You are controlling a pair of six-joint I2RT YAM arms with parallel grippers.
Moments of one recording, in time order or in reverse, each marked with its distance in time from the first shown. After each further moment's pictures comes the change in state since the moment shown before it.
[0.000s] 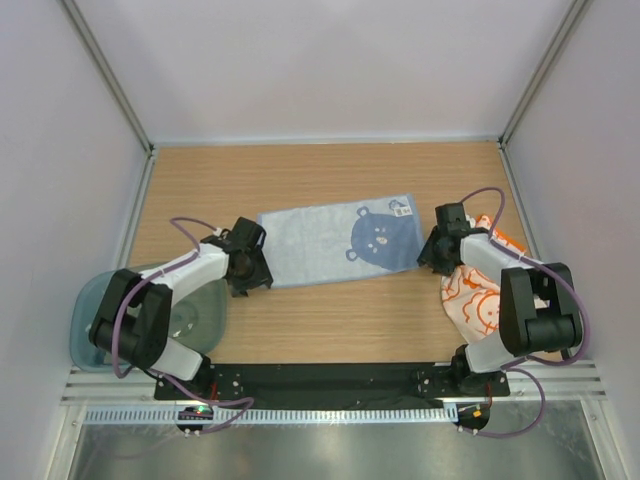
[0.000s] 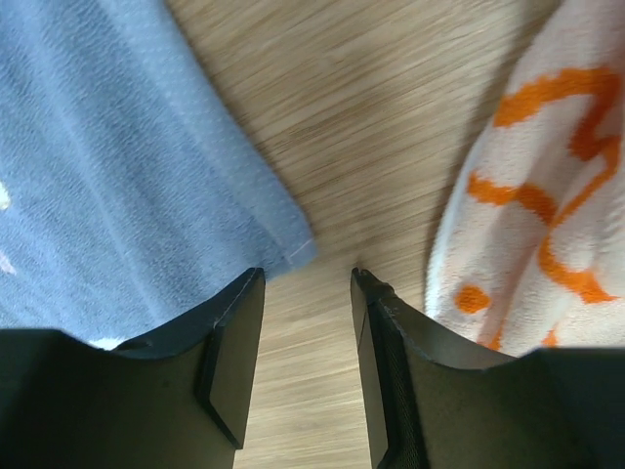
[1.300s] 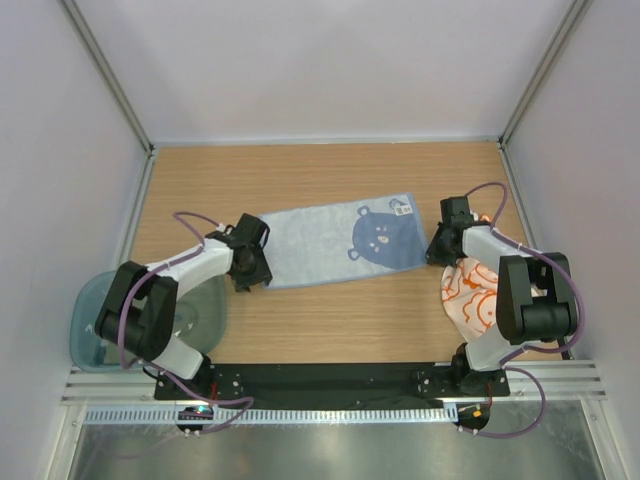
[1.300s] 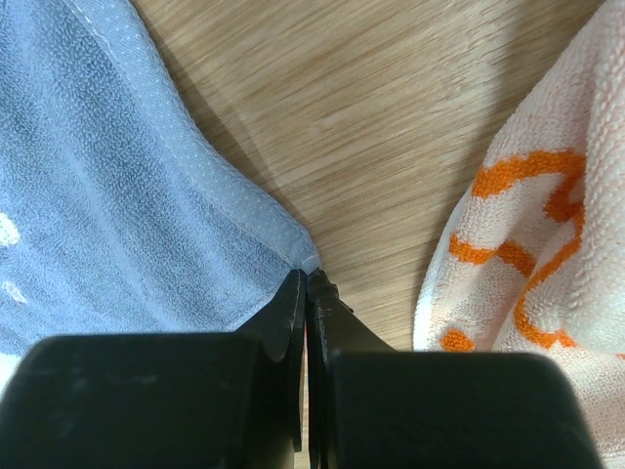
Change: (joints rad) left arm -0.008 0.056 0.044 0.005 -0.034 0.002; right arm -0.056 0.072 0.063 0.000 -0.028 -0.039
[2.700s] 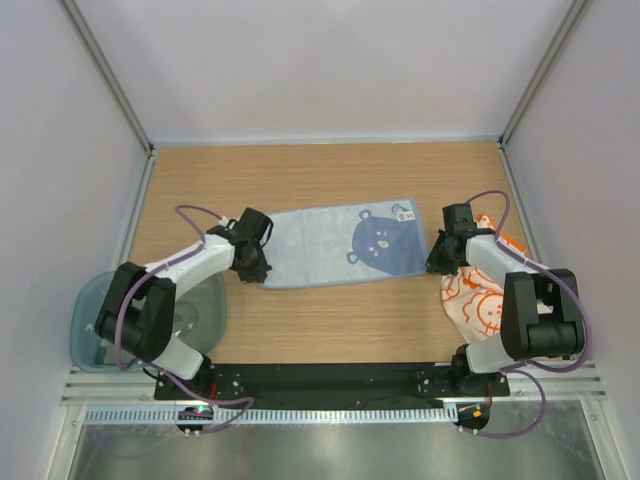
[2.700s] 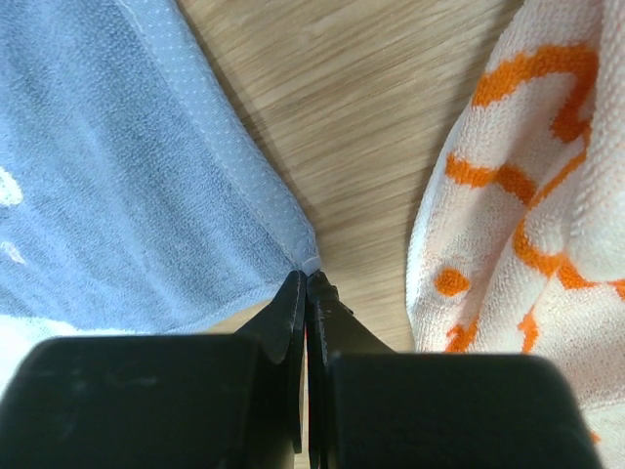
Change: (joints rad) left arm -0.021 0.001 0.066 -0.038 -0.018 0.003; right arm 0.002 -0.096 -0.065 -0.045 -0.045 -0.003
